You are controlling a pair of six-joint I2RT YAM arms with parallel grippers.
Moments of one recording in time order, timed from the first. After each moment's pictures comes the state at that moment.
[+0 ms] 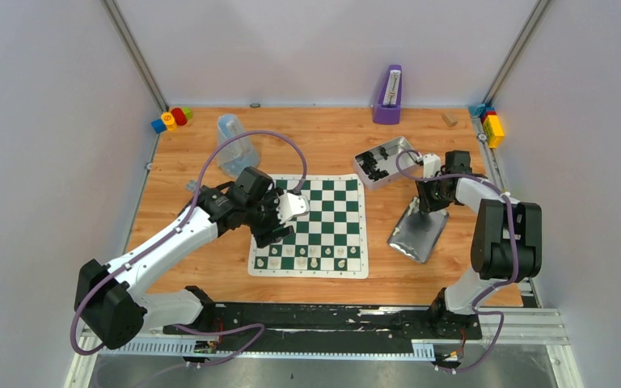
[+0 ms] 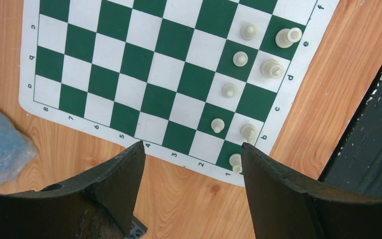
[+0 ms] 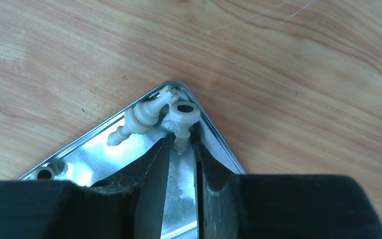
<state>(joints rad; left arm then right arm) -0.67 1.19 0.97 -0.77 0.25 0.60 -0.11 1.65 0.94 -0.42 -0.28 -0.44</state>
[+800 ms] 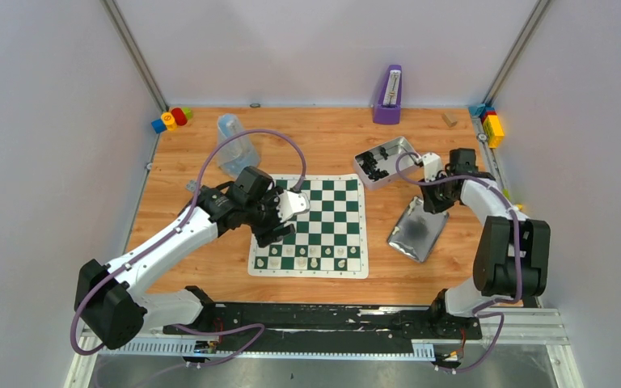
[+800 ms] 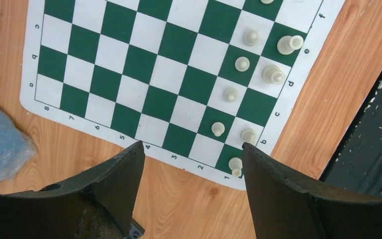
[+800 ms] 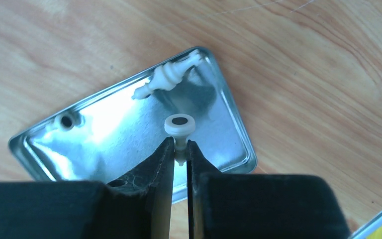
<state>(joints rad) -0.67 1.19 0.97 -0.76 0.25 0.57 -0.10 1.55 0.94 -0.51 -0.29 -0.55</state>
